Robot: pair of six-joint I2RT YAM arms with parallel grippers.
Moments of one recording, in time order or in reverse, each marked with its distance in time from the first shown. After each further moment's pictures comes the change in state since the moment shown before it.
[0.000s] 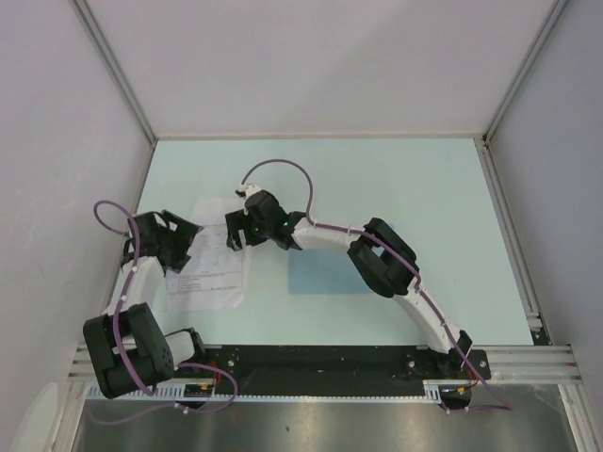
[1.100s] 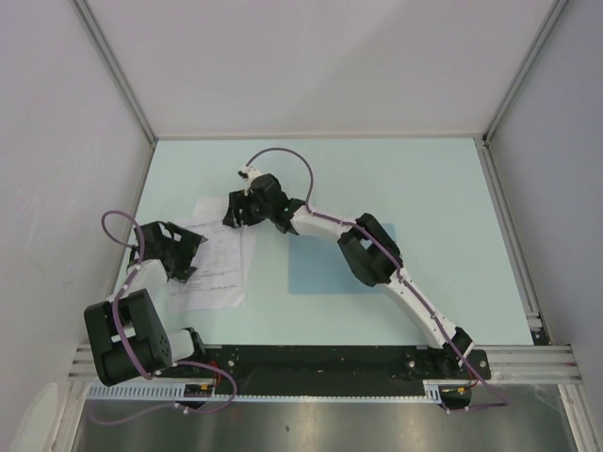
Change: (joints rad) left arm 0.019 0.091 -0.092 0.073 0.015 -0.034; right arm -0.106 0.269 0.340 0.090 -0.156 0.011
